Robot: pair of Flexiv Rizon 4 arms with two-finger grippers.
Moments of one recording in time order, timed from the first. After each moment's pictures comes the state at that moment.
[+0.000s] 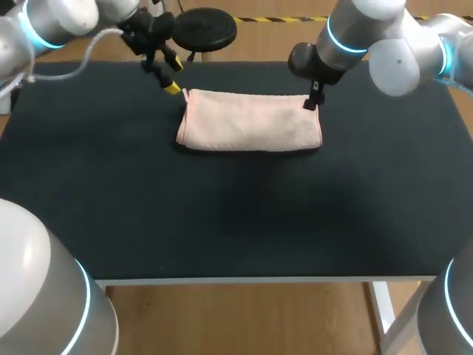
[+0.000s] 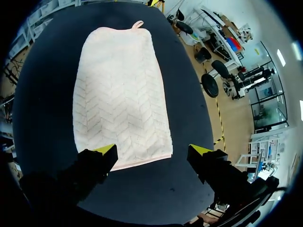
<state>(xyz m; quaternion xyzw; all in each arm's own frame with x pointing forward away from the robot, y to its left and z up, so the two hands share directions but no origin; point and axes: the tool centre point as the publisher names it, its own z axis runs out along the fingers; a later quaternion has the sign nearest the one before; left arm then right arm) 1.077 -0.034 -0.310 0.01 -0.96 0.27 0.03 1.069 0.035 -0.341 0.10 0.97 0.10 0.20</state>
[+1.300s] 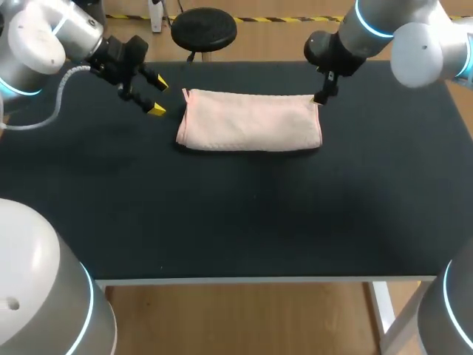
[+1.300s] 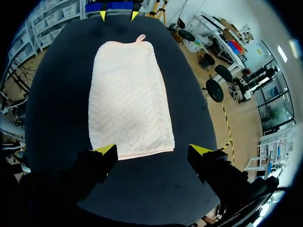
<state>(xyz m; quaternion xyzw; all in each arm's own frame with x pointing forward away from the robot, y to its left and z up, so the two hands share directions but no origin) 1.032 -0.006 -0.328 0.02 -0.93 0.37 0.01 1.054 0.020 -0.315 0.10 0.97 0.15 0.16</state>
